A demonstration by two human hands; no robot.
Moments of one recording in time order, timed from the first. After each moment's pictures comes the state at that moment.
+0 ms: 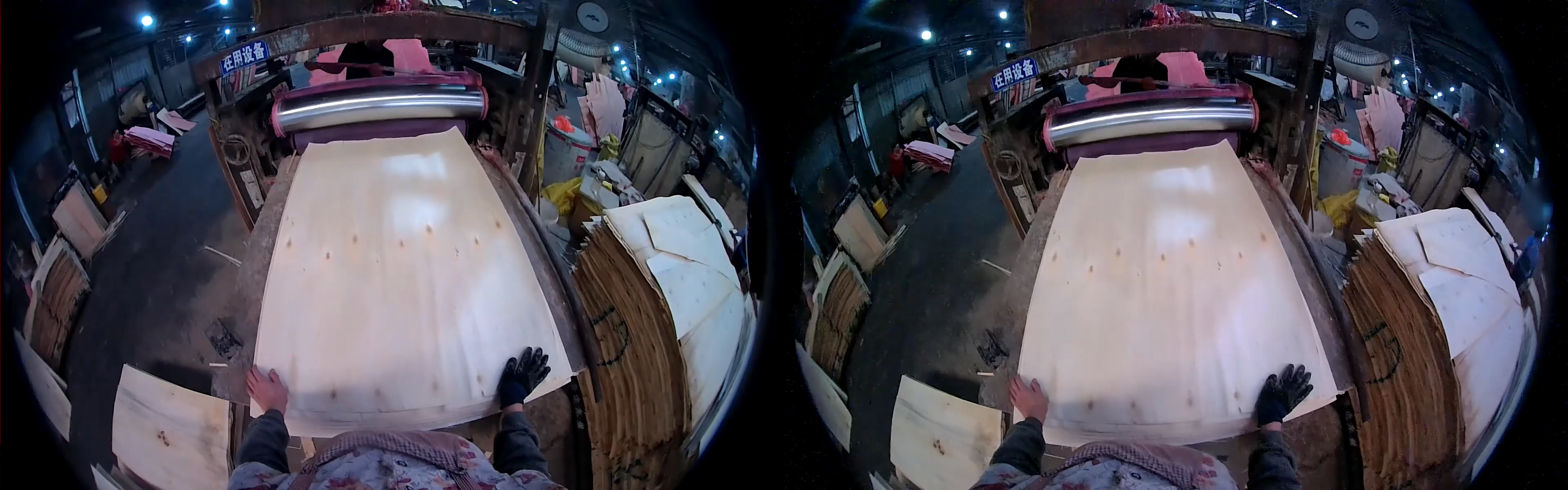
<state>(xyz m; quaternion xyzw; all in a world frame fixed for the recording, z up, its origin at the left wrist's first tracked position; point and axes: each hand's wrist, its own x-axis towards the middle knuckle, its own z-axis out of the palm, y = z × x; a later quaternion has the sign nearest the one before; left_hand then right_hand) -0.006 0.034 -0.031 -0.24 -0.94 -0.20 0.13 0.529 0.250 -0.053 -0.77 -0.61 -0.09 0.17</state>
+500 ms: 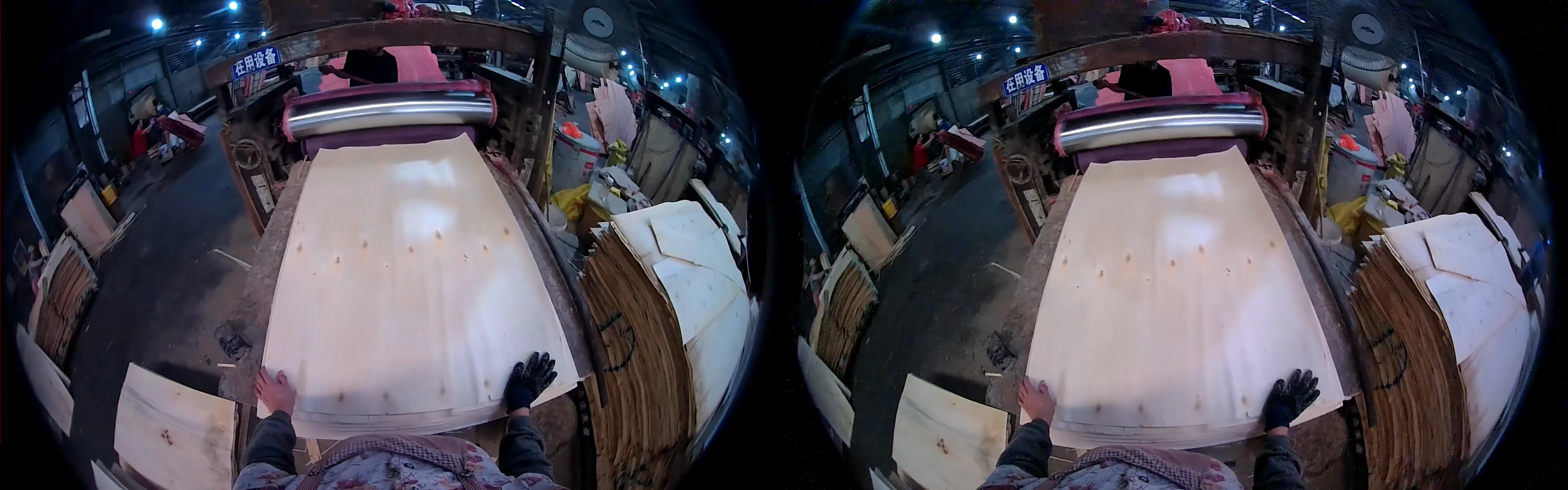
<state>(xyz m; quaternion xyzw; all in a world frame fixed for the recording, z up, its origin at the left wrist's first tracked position) -0.004 0.031 -0.029 -0.23 -0.94 -0.22 0.10 0.527 0.246 -0.038 -0.76 -0.62 -0.07 0.19</state>
